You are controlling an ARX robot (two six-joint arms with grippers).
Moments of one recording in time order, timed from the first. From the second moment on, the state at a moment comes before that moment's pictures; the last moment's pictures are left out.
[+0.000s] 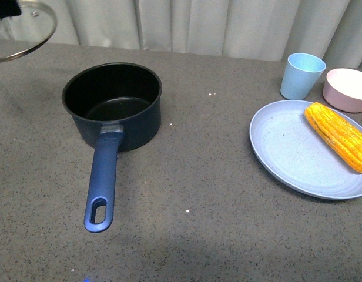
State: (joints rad) left arm 0.07 2.02 1.01 0.85 -0.12 -0.06; right arm 0.00 0.00 0.01 0.00 0.00 0.00
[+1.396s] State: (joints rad) left arm 0.11 2.33 0.93 1.03 -0.05 -0.05; right arm 0.00 0.00 0.01 0.00 0.00 0.00
